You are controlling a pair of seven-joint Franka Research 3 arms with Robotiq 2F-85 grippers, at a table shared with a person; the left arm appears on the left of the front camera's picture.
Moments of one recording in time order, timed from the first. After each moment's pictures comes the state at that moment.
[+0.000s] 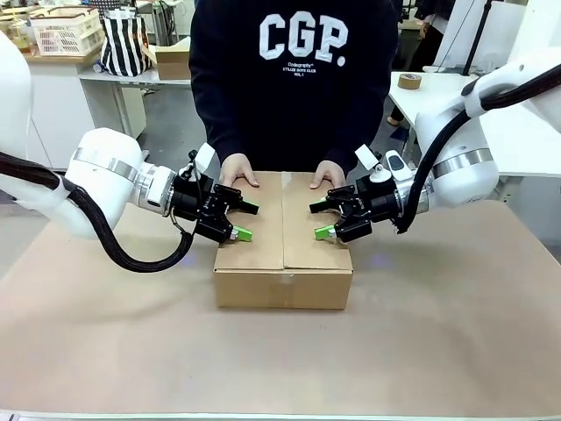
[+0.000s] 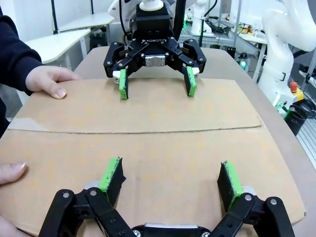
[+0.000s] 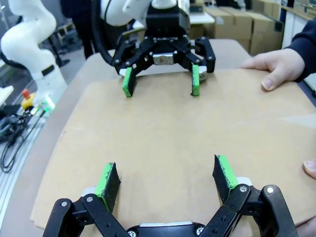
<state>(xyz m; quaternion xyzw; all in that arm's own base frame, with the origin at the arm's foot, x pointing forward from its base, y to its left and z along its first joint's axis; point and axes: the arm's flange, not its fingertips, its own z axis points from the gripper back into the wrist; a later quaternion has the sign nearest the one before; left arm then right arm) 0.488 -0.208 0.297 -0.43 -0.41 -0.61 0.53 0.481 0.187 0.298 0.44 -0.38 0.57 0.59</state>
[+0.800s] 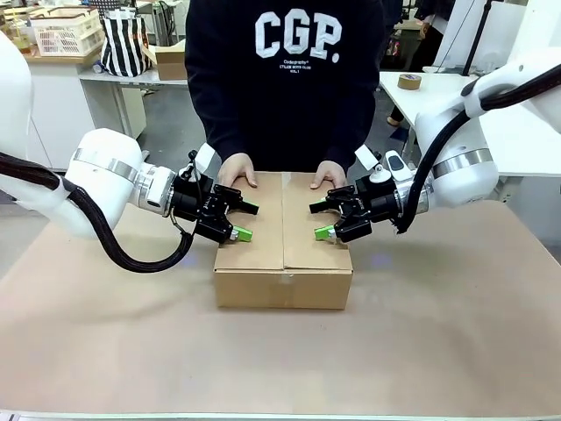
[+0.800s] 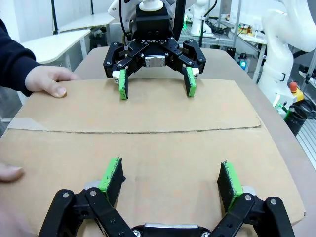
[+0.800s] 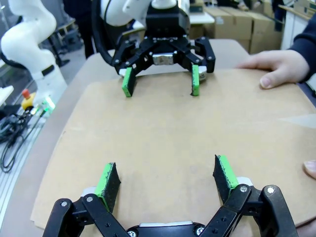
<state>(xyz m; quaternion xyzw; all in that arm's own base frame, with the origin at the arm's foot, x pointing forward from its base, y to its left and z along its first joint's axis) 0.488 -0.208 0.297 -0.43 -0.41 -0.61 0.53 0.482 0.187 0.299 0.44 -0.38 0.57 0.59</state>
